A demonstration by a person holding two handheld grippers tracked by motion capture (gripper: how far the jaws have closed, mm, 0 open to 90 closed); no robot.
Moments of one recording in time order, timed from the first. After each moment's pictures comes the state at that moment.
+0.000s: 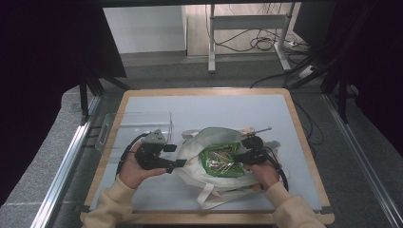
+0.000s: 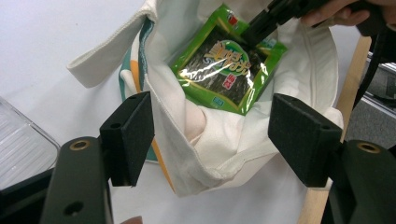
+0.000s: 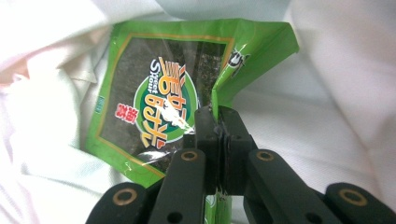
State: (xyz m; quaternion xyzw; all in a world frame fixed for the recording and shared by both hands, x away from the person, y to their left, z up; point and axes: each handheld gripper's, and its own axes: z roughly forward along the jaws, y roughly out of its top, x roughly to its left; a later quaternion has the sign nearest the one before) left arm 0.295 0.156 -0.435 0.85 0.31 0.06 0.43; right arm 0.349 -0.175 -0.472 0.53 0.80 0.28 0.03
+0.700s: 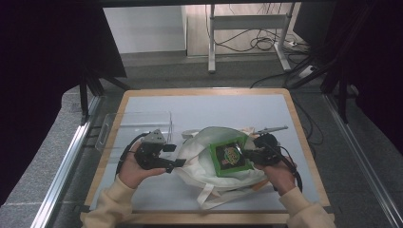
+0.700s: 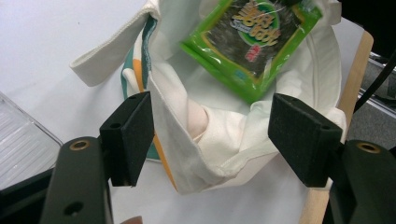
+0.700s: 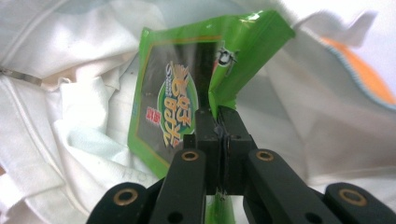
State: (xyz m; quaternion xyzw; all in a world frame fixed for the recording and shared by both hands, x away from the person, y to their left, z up) left arm 0.295 0.157 -0.435 0.85 0.32 0.06 0.43; right arm 0.322 -0.195 -0.424 0.48 0.81 0.32 0.09
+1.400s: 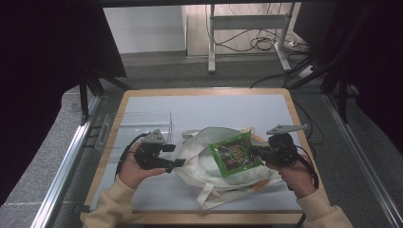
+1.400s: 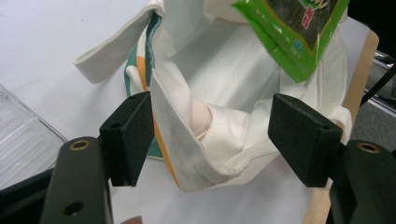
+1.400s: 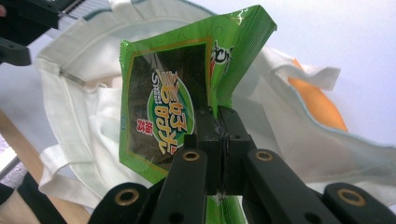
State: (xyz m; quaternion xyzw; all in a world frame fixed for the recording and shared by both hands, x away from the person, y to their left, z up) left arm 0.296 0.158 -0.437 0.84 0.32 0.06 0.42; right arm 0.306 -0.223 -0.393 0.41 0.82 0.38 0.11
